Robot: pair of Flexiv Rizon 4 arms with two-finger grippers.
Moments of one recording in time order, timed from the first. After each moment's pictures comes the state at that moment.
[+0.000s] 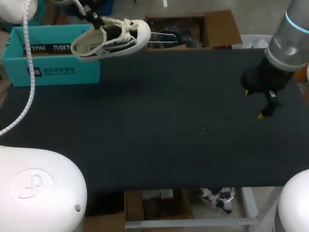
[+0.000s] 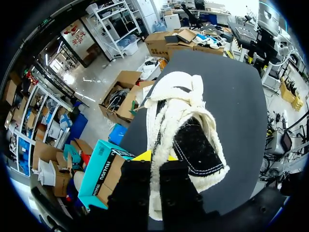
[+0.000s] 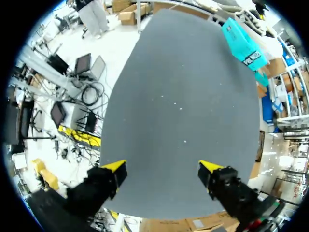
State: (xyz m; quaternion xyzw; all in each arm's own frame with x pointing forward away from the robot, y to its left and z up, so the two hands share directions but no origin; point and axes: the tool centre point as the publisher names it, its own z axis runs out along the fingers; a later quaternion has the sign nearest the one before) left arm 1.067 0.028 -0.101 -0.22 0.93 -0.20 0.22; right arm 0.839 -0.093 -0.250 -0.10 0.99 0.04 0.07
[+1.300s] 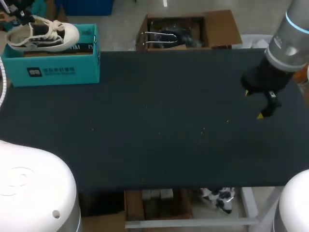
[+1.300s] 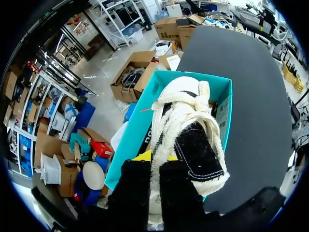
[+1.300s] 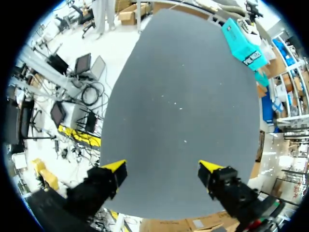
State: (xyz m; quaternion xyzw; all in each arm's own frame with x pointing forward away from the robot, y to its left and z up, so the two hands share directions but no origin) left arm 1.215 0.299 -0.180 -0.19 0.94 -0.16 0.22; right arm 0.838 -0.093 -0.251 -0.10 0.99 0.04 0.07
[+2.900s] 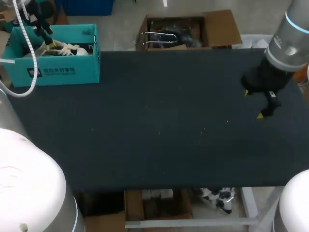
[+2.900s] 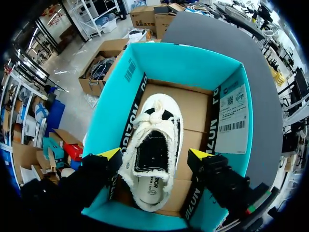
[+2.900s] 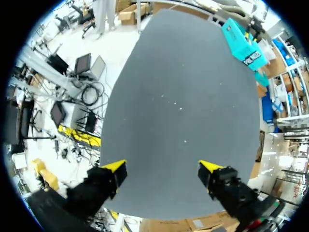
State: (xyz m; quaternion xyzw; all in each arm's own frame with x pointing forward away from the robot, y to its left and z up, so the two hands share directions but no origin) left arm 1.246 0.267 -0.265 -0.15 0.98 -0.14 0.09; right arm 0.839 -0.093 -0.251 -0.10 0.99 0.04 0.07
